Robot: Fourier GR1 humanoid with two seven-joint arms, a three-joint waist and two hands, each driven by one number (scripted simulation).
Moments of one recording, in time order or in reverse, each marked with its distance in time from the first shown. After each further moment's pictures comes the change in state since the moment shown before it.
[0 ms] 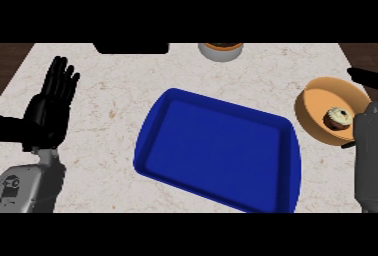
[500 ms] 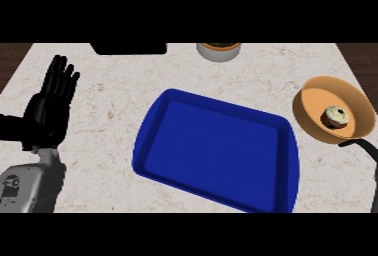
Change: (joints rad) left arm -0.005 -0.005 0.001 -0.008 -0.012 0.009 0.016; right arm 0.243 0.076 -0.029 -0.402 -0.075 -0.082 -0.038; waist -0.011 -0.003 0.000
